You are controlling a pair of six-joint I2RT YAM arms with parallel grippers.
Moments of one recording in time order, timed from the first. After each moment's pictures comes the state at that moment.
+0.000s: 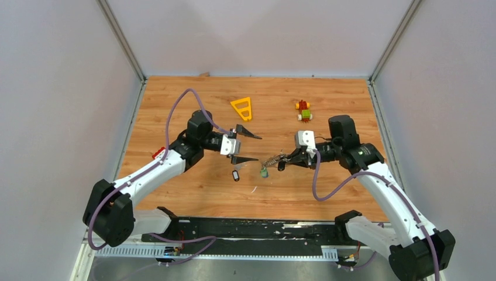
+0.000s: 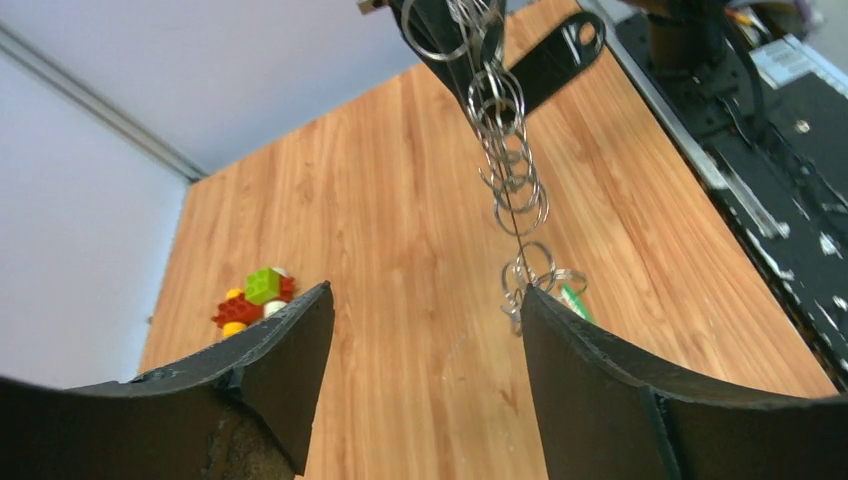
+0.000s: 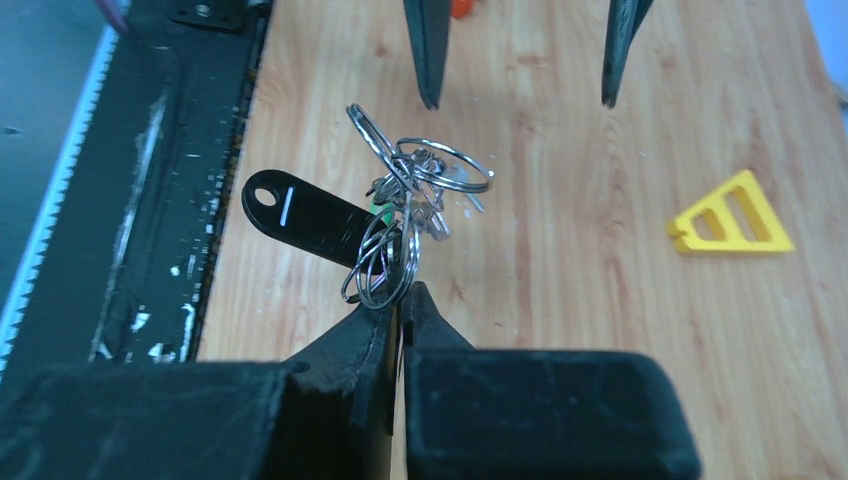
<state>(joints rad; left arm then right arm) -0.58 1.26 0.83 0.24 1.09 0.65 0.37 0.98 0.93 -0.64 -1.02 -0.86</state>
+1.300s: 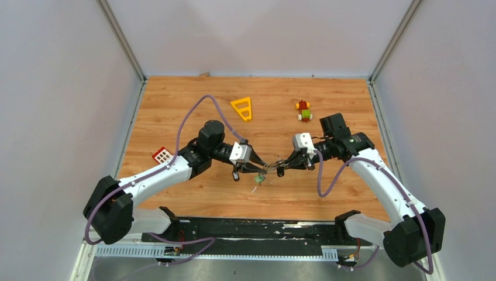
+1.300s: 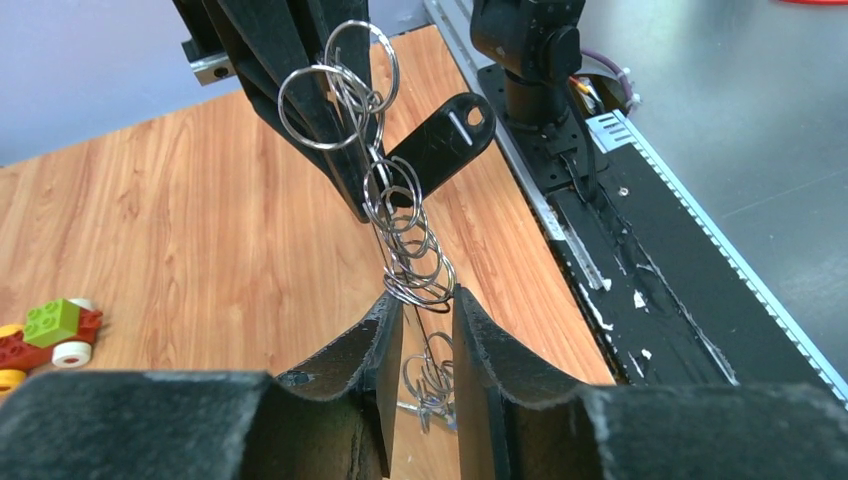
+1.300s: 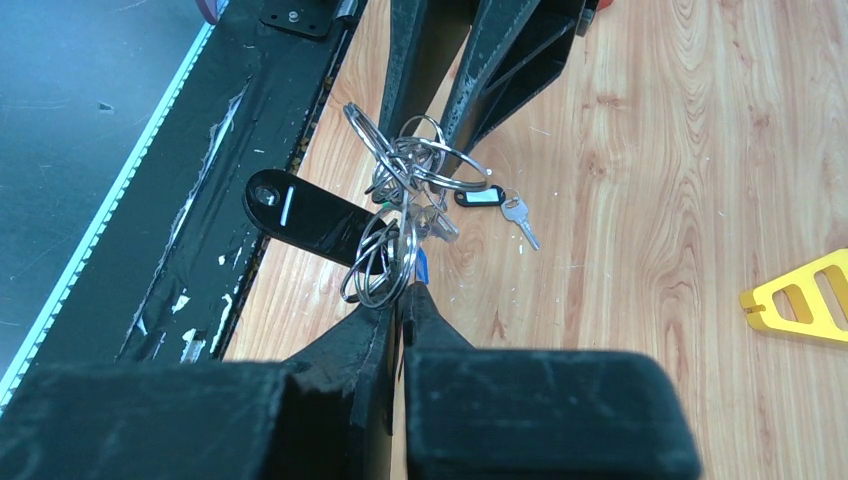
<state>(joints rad) -0.73 1.28 0.78 0.21 1.09 0.44 0.36 1.14 0.99 -0.87 -1.20 -1.17</state>
